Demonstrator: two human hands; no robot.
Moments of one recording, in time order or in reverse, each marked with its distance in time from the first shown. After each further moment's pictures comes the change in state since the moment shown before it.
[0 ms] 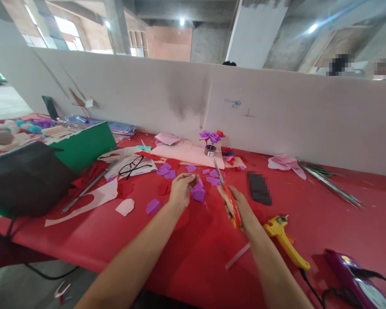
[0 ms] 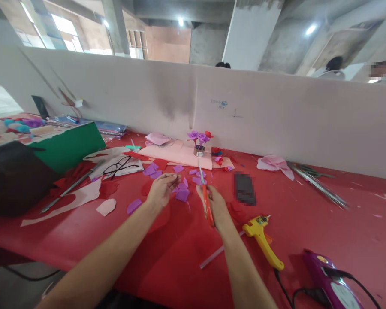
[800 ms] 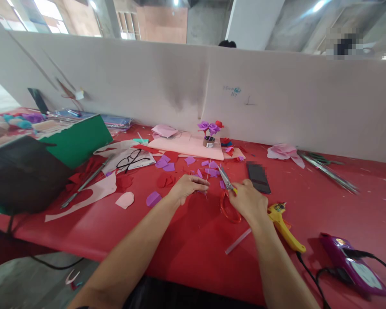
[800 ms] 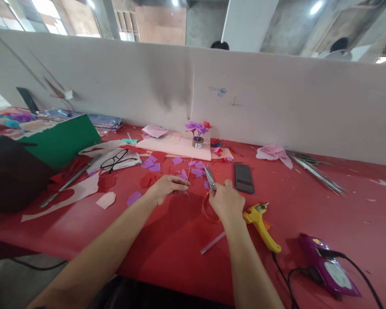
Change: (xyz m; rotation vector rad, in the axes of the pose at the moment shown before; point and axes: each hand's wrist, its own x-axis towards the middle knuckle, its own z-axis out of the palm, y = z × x) left_hand -0.017 0.009 -0.007 0.805 -0.382 -0.276; right_hand -0.005 -0.003 -0.021 -1.032 0.229 -0.057
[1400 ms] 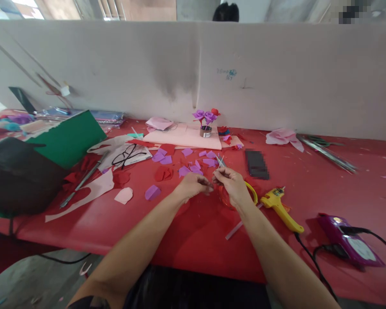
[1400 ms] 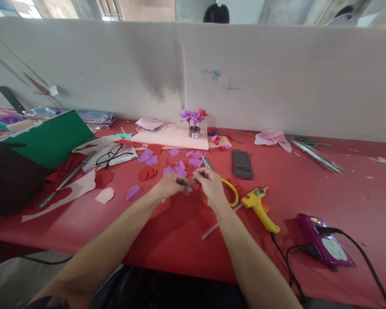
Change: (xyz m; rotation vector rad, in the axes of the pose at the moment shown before) left_hand -0.006 -0.012 0.019 0.194 -0.127 0.051; right_hand 0.005 -0.023 0.034 1.448 -0.086 0.010
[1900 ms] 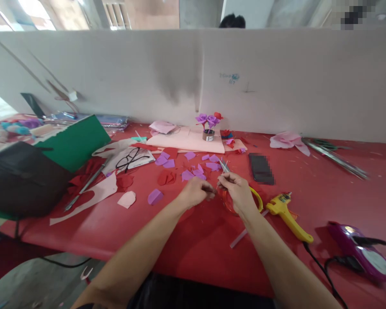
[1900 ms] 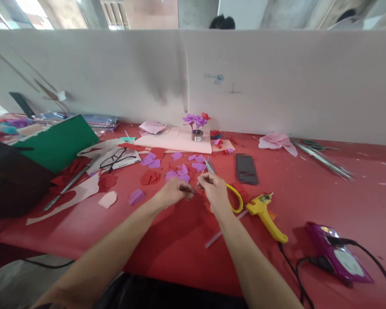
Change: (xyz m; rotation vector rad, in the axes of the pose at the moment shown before) left_hand -0.001 -0.004 -0.002 0.246 -0.009 0.101; right_hand -0.003 0.000 0.003 0.002 0.066 -0.021
